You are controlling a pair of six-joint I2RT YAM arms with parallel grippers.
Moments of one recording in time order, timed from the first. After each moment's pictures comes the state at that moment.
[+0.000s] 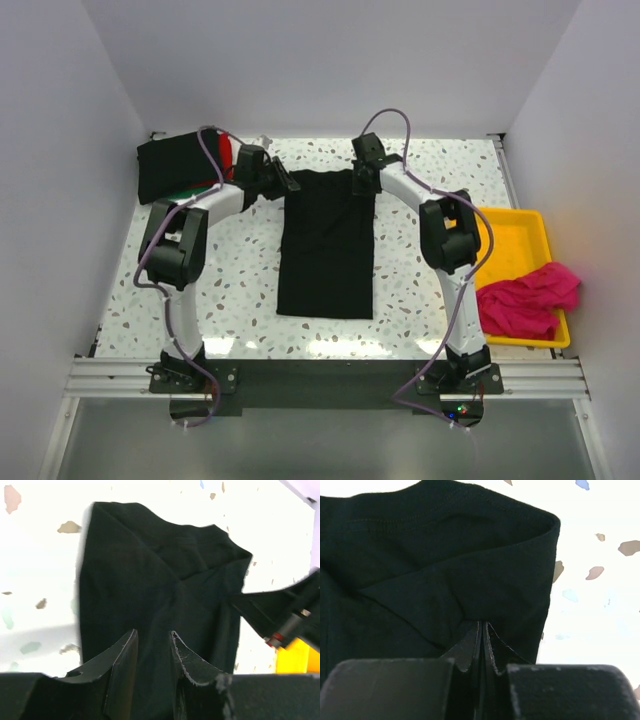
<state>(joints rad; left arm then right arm) -0.27 2.04 1.36 0.04 0.25 -0.69 0.39 2.30 1.88 -0.53 0.17 0.37</state>
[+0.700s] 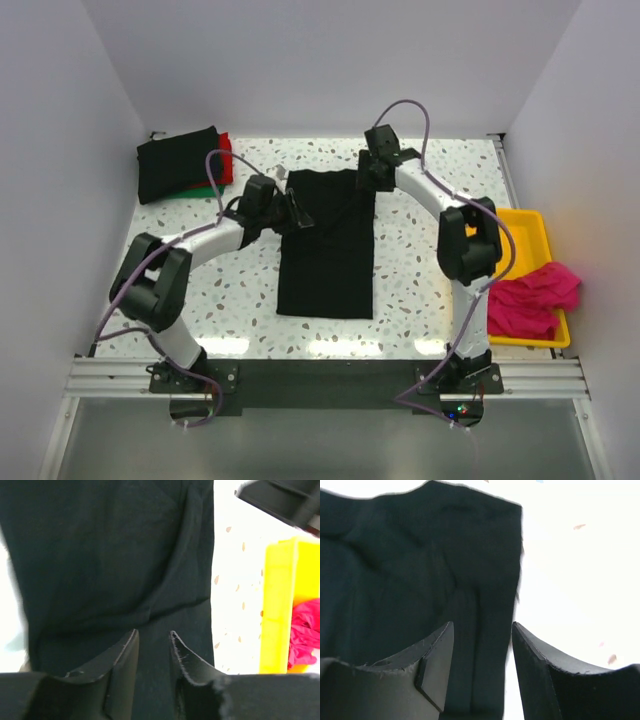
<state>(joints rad) -0.43 1.73 1.01 0.06 0.27 -0.71 0.38 2.15 1.80 -0.57 0.17 0.38</state>
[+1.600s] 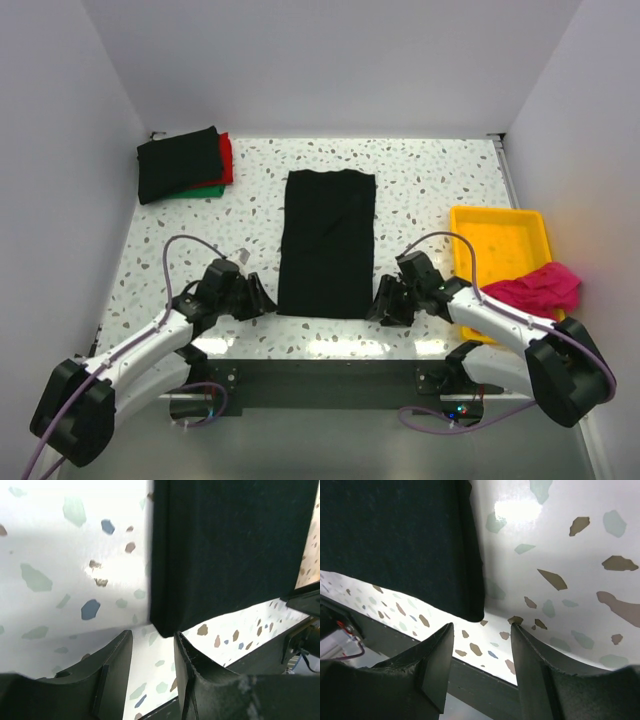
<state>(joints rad) -0.49 0.89 0.30 -0.25 0.23 -0.78 0.57 1.13 0.44 -0.38 -0.28 0.84</state>
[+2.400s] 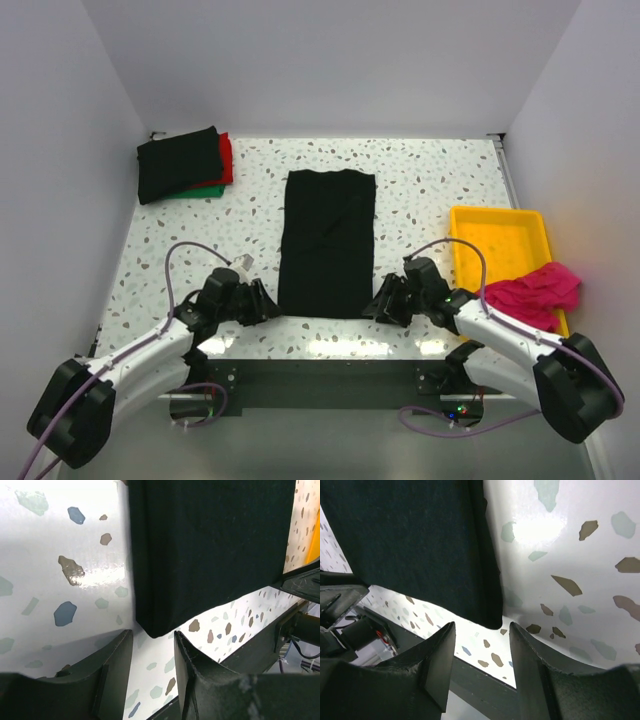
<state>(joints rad) -0.53 0.85 0.19 -0.09 0.28 -0.81 0.57 1.02 0.33 -0.22 -0.28 1.01</state>
